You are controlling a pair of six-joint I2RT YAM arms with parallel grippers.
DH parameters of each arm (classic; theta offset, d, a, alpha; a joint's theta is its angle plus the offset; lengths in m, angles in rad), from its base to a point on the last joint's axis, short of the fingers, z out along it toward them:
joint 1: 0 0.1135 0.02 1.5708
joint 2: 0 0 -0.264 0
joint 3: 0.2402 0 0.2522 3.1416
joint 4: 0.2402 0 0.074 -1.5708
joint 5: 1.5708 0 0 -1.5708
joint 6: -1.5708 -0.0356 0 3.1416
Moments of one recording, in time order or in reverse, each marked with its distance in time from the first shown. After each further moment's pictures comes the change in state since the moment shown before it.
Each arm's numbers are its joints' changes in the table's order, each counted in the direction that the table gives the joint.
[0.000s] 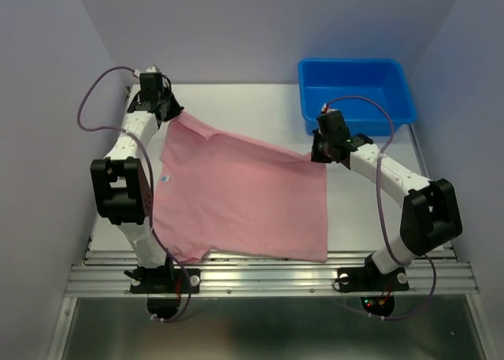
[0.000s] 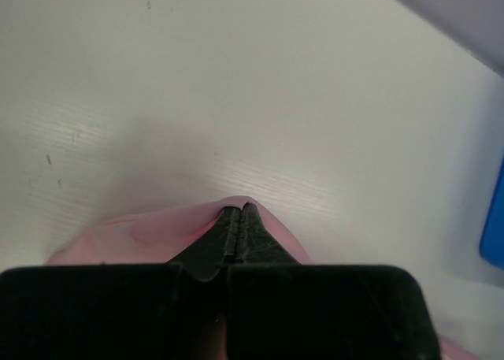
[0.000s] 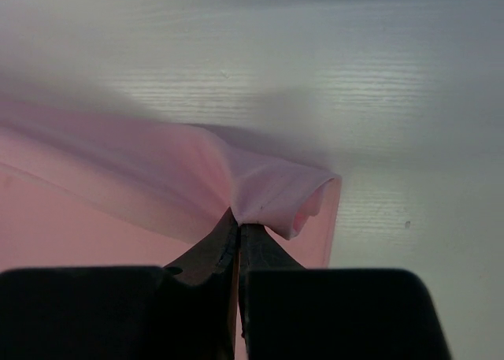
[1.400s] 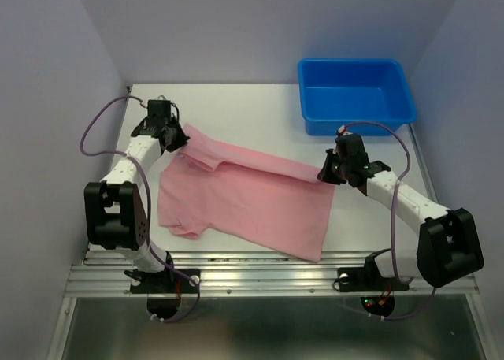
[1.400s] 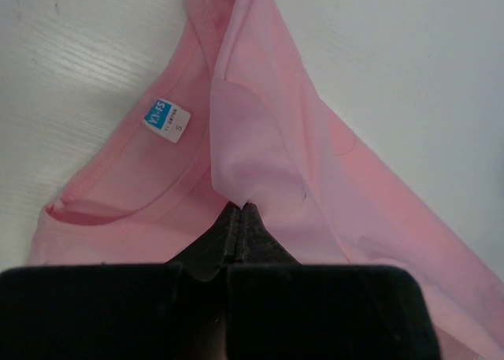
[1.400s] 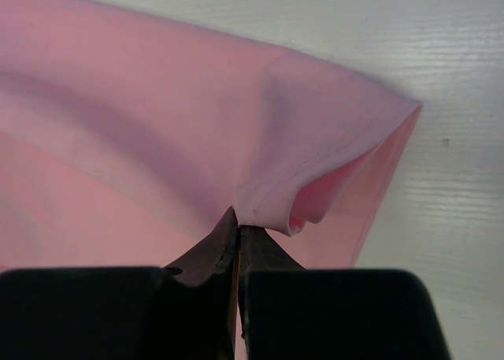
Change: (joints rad) left arm -0.066 0.188 -0.287 0.082 -0.028 0.042; right arm -0.082 0.219 -0.326 -0.144 -0.171 -0.089
